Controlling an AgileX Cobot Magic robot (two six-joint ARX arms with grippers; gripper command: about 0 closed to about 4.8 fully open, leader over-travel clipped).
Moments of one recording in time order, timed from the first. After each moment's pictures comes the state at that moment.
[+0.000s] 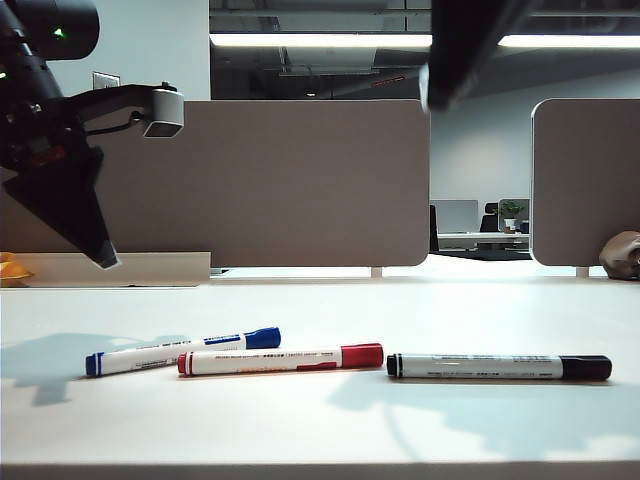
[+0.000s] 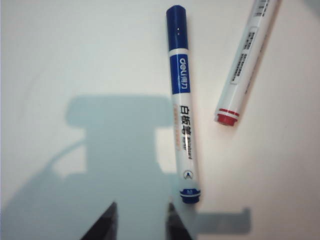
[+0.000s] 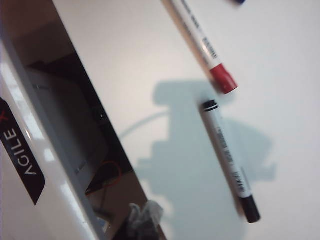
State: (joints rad) left arm -0.29 1.43 1.02 -0.74 0.31 0.78; right arm 0.81 1.43 1.40 -1.23 -0.13 -0.34
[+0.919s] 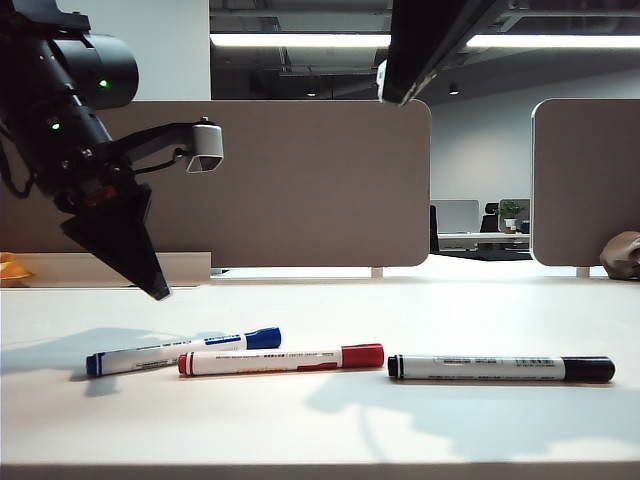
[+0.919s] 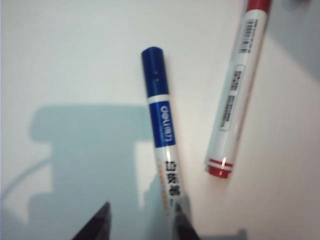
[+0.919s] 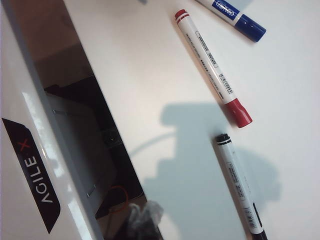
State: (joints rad) left arm -0.33 1.59 1.06 -0.66 0.42 0.81; right arm 0.83 1.41 1.38 -1.14 -0.18 -0.31
